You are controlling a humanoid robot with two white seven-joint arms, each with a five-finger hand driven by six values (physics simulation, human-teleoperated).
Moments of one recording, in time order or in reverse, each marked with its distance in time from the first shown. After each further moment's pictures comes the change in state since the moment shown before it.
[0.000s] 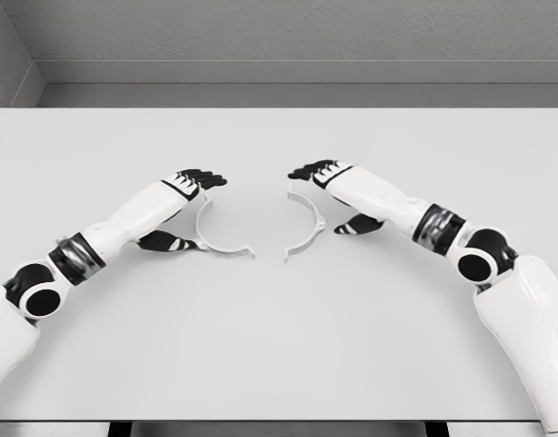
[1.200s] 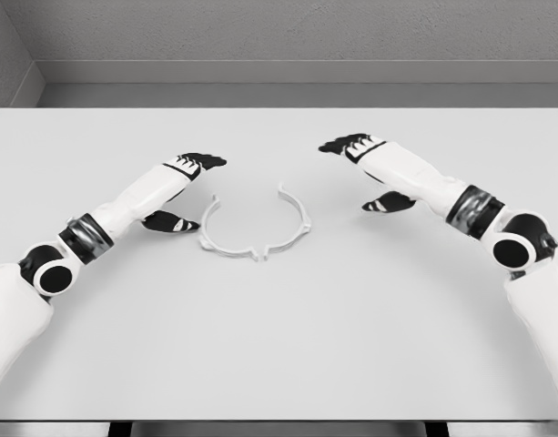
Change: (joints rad) left arm -0.107 -0.060 -0.023 0.156 -0.001 0.000 0.000; right arm 0.005 -0.099 -0.114 -0.069 -0.050 -0.002 0.018
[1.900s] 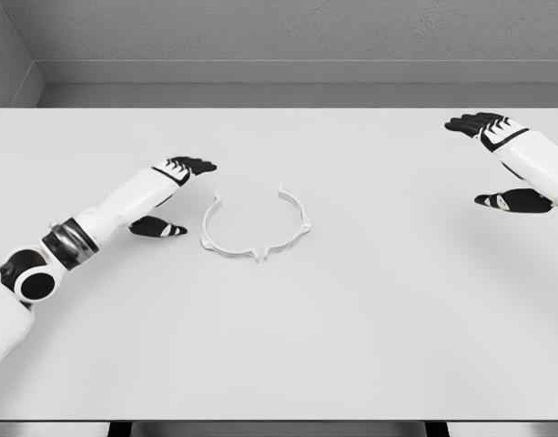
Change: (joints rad) left arm 0.040 0.069 0.004 -0.081 0.010 0.000 0.000; right arm 0.238 -0.202 -0.325 -0.181 -0.208 -0.057 0.021
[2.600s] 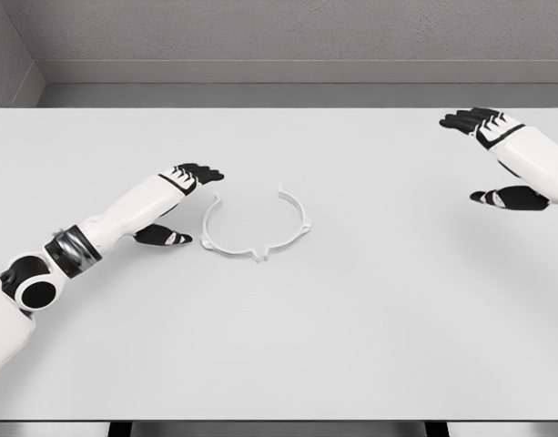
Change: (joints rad) left arm 0.035 0.011 -0.004 -0.062 -0.007 0.000 0.000; right arm -0.003 0.006 0.002 -0.028 0.001 0.000 0.000
